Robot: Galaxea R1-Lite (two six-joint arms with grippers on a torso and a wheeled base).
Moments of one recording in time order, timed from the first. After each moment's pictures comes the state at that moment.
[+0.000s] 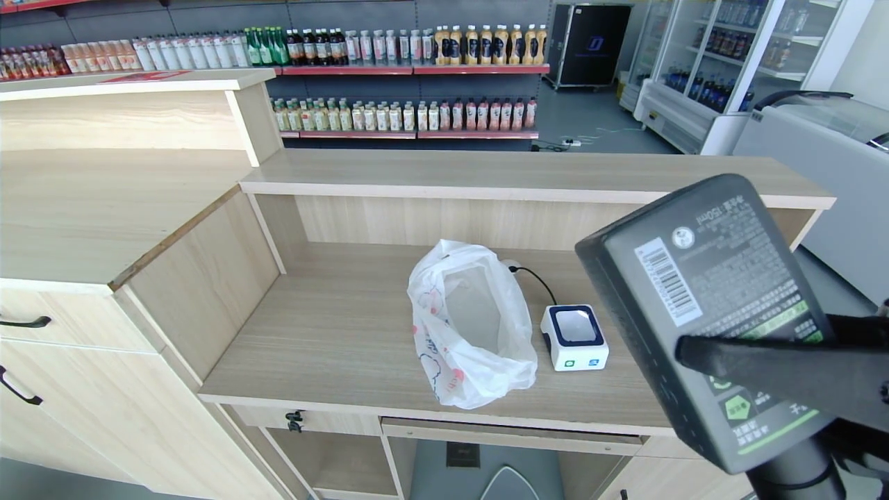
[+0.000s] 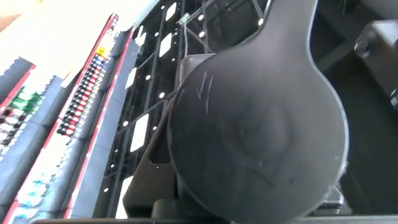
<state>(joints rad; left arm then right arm) 0.00 0.00 0.00 0.00 0.04 -0.01 0.68 1.24 -0.51 -0.96 0.73 -2.45</state>
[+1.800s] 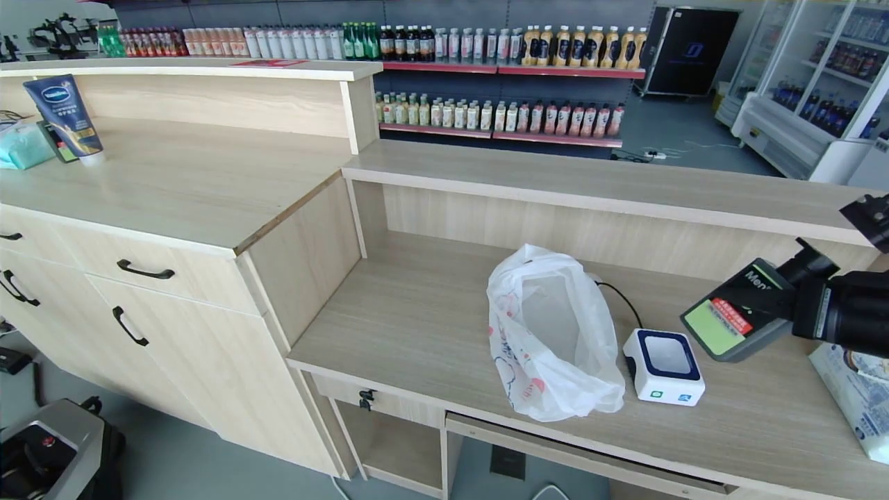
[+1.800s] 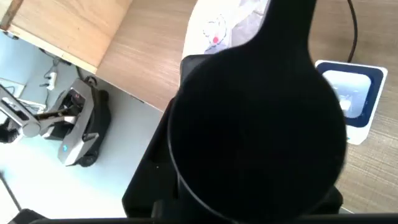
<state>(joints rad) 0.00 0.00 0.00 0.00 0.04 -0.01 -0.09 1.34 -0.69 -0.25 0.51 0.17</state>
